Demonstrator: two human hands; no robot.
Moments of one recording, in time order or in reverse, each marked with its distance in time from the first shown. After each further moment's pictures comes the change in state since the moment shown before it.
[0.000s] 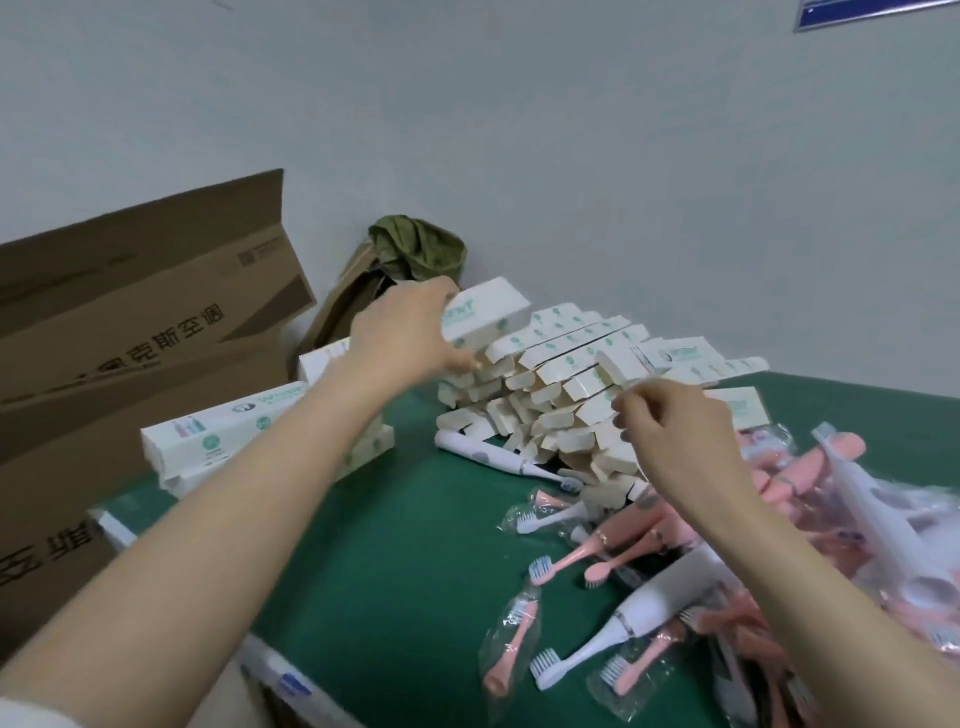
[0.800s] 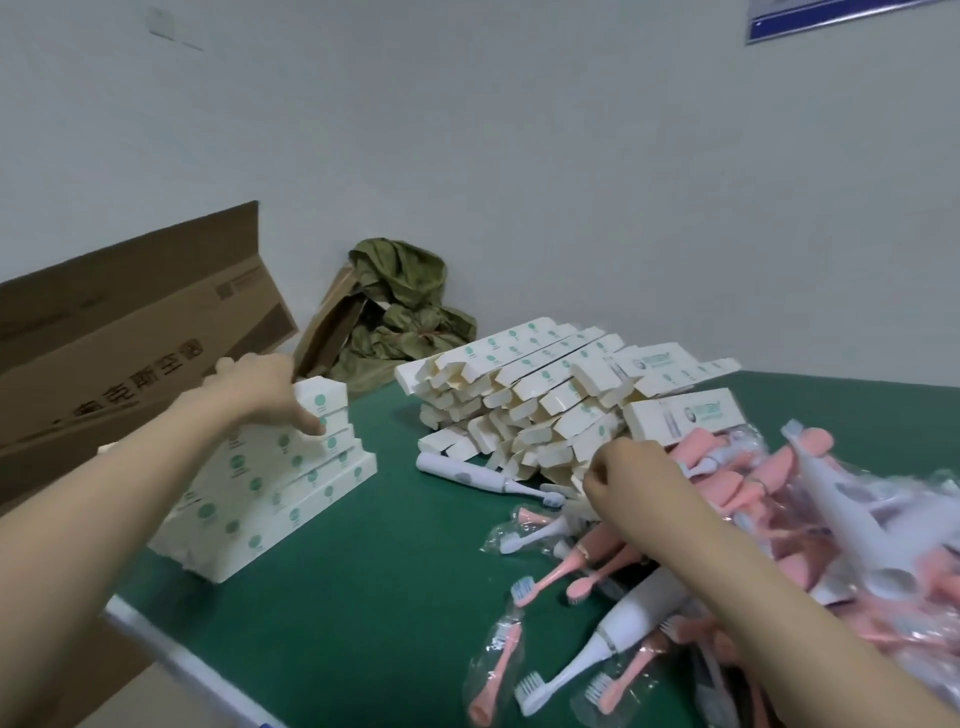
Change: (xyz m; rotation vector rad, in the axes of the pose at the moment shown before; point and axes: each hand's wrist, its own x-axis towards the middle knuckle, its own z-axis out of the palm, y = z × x) left_hand 0.002 -0.119 -0.014 0.311 -0.409 -0.369; right_hand -0.008 0.008 0.021 -0.340 -0.383 0.030
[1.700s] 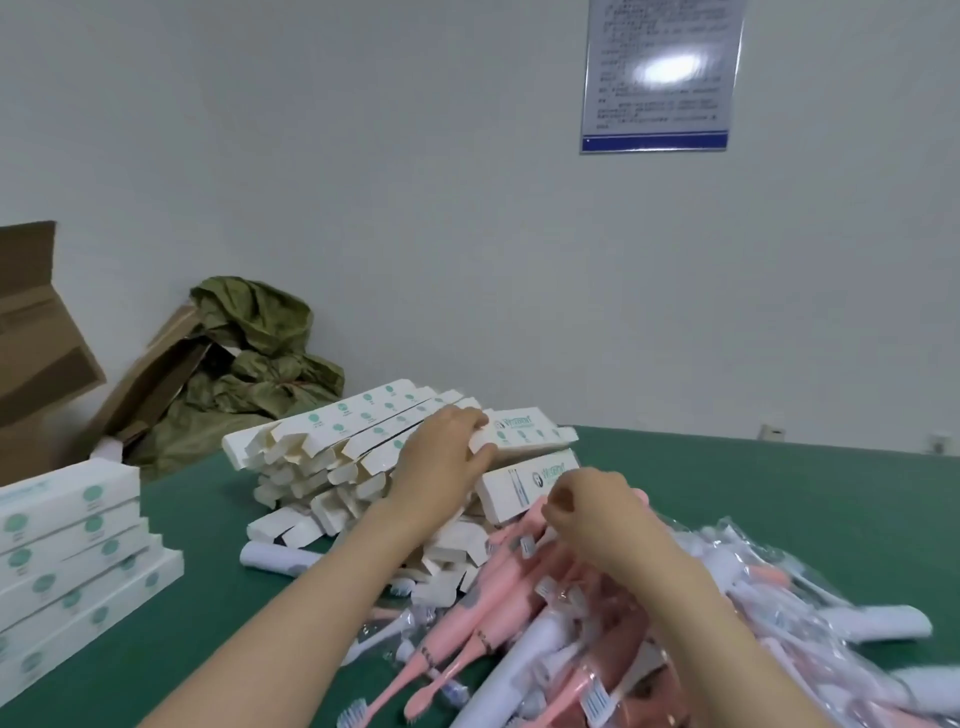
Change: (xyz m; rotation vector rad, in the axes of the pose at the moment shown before) left_hand -0.052 0.285 0.039 -0.763 0.507 0.821; right_hand 0.005 0.074 -0.071 -0.115 0.126 0.234
